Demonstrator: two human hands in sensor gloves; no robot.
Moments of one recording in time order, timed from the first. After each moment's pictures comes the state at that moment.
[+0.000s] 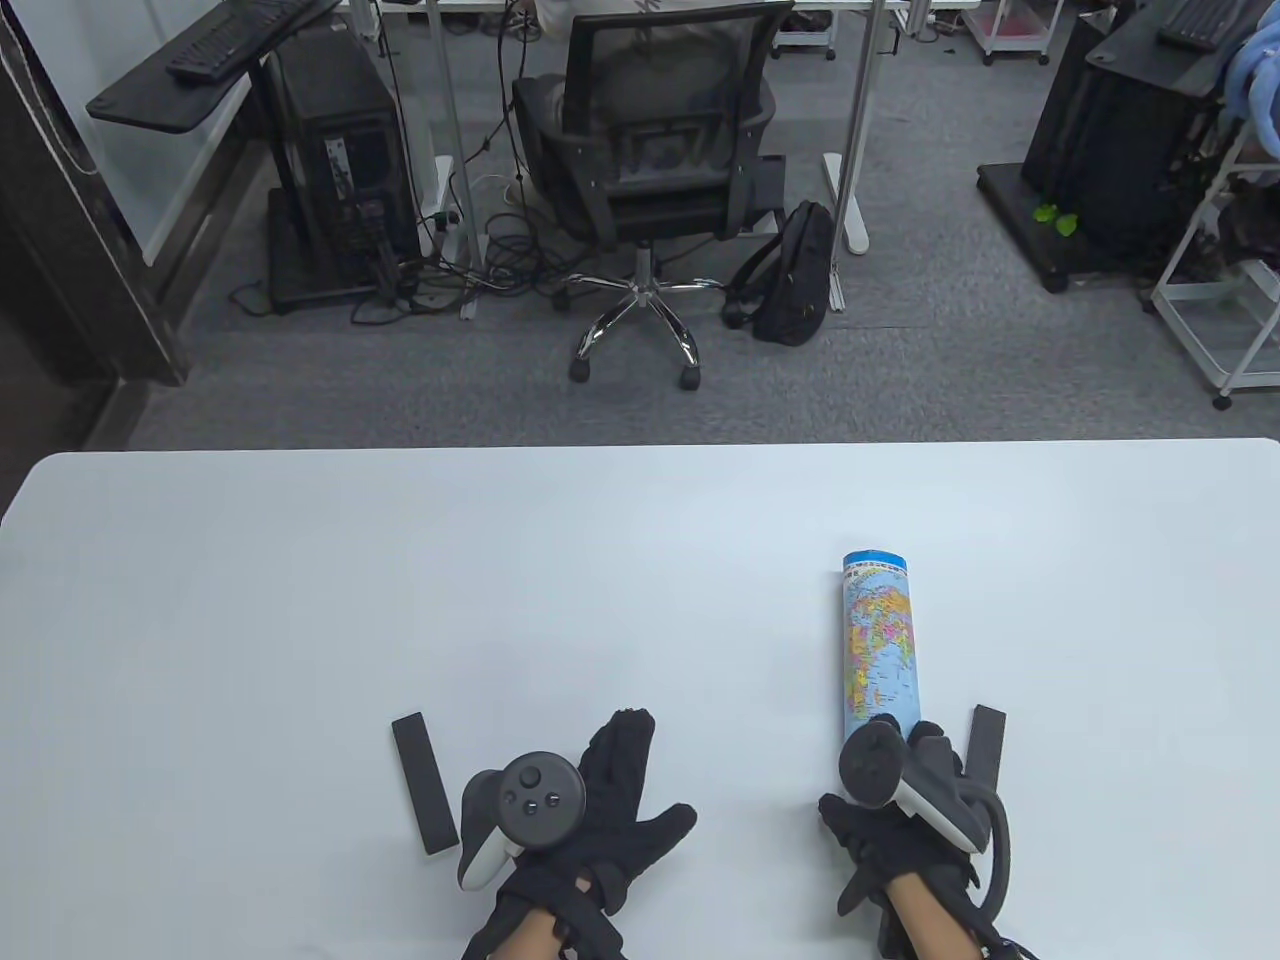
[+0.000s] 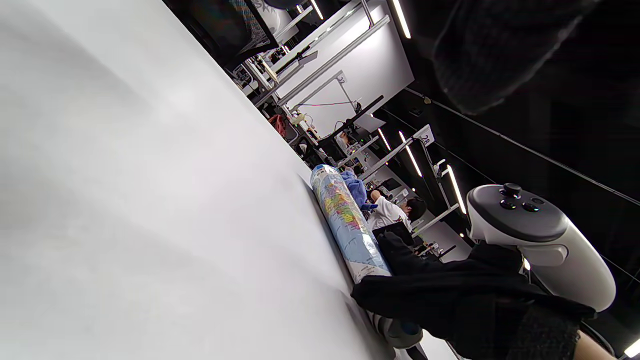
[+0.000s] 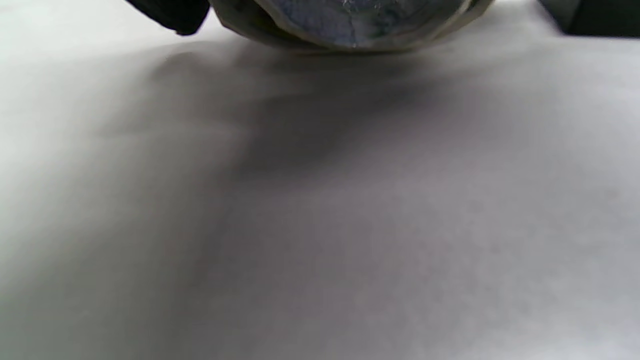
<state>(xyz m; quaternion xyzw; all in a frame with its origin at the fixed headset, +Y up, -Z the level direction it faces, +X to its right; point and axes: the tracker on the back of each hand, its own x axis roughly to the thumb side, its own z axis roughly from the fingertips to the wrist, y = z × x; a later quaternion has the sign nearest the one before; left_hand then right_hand) -0.095 -0.750 -0.293 -0.08 -0.22 0.42 0.87 0.210 -0.759 -0.317 -0.03 0.18 0.98 0.07</state>
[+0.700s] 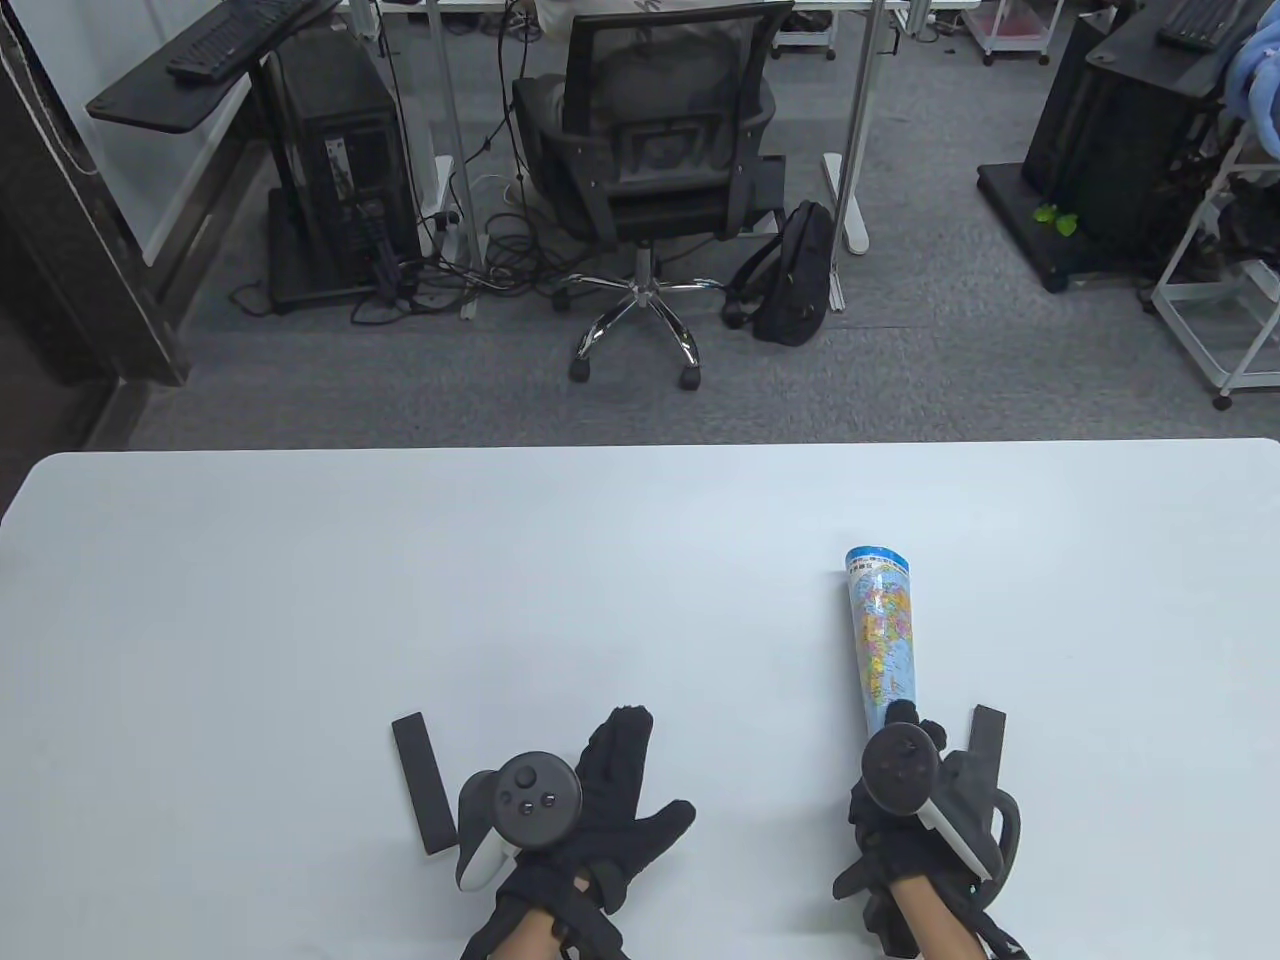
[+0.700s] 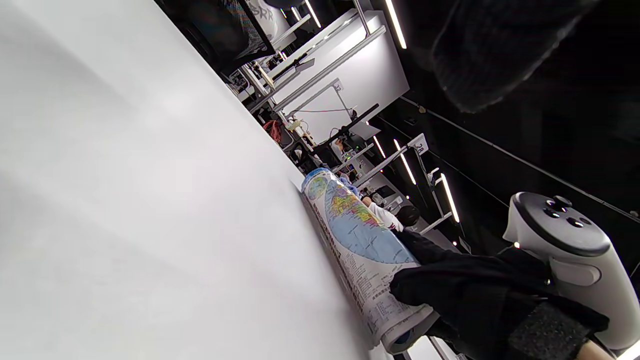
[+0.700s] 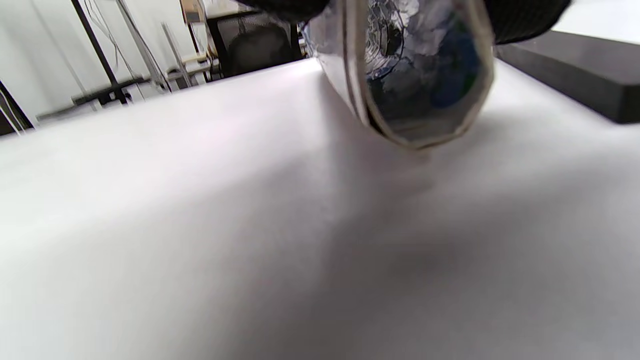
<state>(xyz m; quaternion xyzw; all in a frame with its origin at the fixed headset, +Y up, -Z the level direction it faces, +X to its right) -0.096 -0.748 -0.293 -0.07 -0.22 0.44 0.87 0.221 -0.732 -0.305 -0.05 0.02 0.99 0.15</state>
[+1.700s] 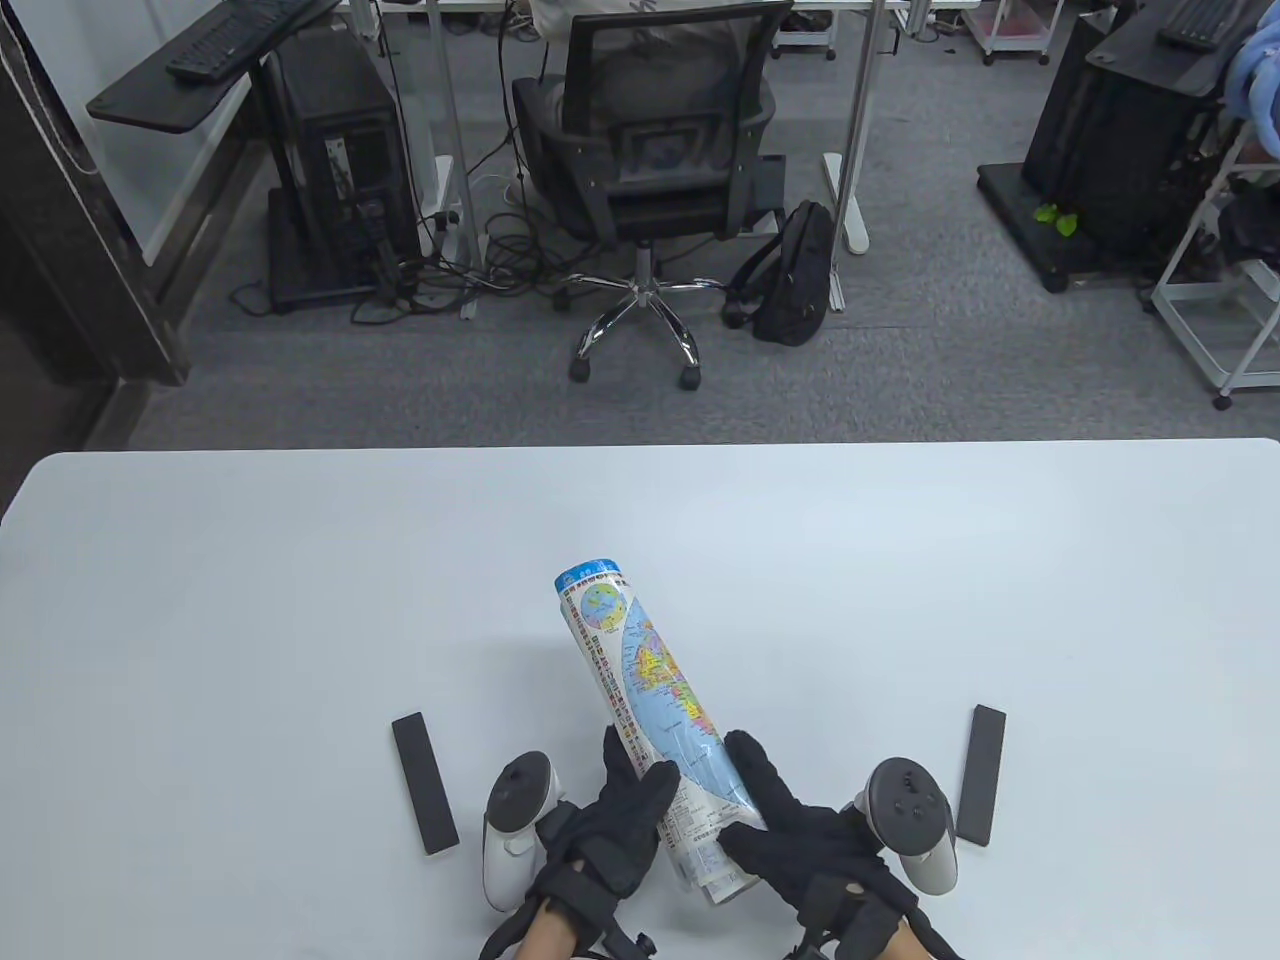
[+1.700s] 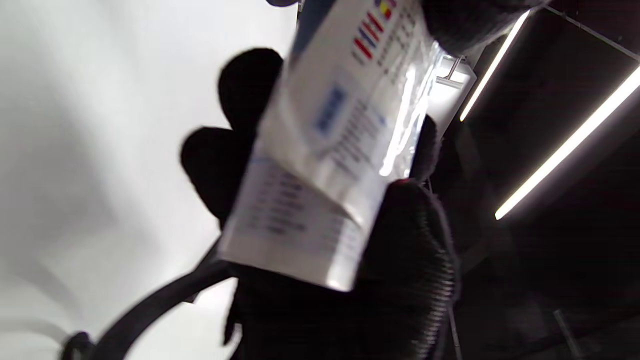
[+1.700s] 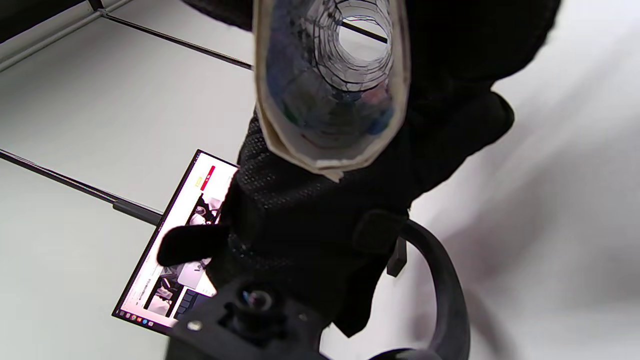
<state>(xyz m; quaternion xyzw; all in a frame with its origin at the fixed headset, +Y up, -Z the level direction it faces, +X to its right) -0.076 -0.788 -0.293 -0.22 -0.17 0.76 0.59 0.150 -0.734 -0.278 0.29 0.12 0.74 0.60</state>
